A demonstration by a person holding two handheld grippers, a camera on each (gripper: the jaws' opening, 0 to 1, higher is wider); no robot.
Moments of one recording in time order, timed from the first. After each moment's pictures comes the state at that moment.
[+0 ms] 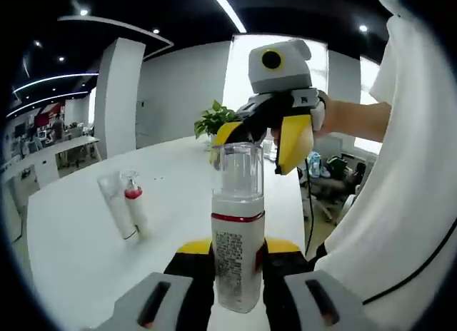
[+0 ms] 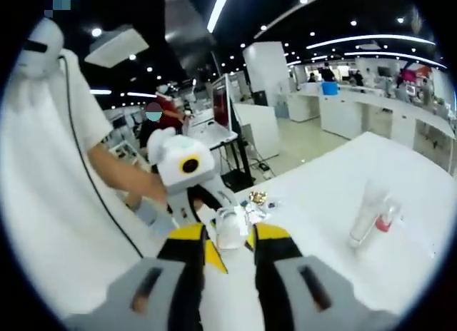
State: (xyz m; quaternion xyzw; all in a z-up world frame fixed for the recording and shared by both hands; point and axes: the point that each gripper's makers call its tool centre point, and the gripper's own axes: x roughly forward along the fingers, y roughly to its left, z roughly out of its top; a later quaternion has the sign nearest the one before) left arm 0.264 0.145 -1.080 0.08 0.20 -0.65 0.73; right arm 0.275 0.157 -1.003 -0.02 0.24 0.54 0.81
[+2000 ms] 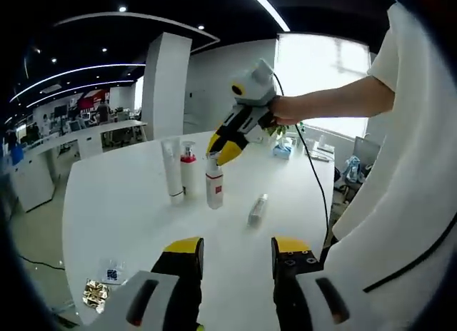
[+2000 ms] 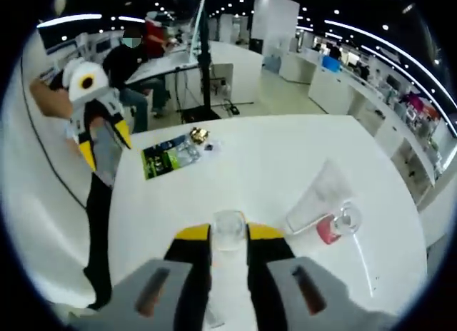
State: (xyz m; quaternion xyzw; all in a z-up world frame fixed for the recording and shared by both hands) left arm 0.261 0.242 -1.102 0.04 0.23 -0.52 0.82; right arm 0.390 0.104 -1.100 -0.24 0.33 0.47 0.78
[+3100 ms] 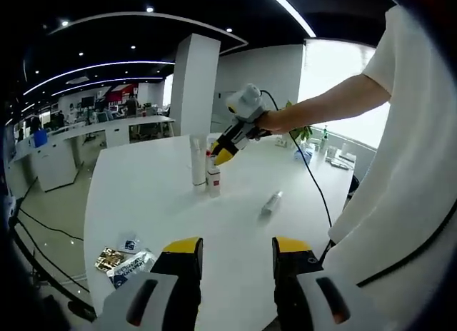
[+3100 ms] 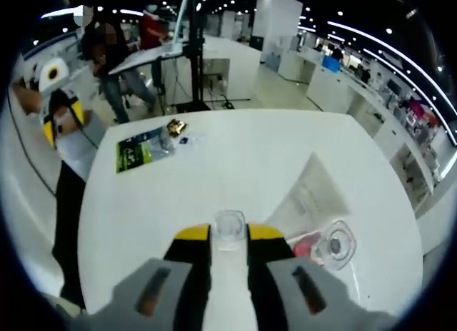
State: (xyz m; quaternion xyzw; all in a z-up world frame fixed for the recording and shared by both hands) left arm 0.241 0.280 -1.100 0.02 0.24 -0.44 0.86; right arm 0.449 0.104 -1.133 -0.26 0.32 0.47 0.78
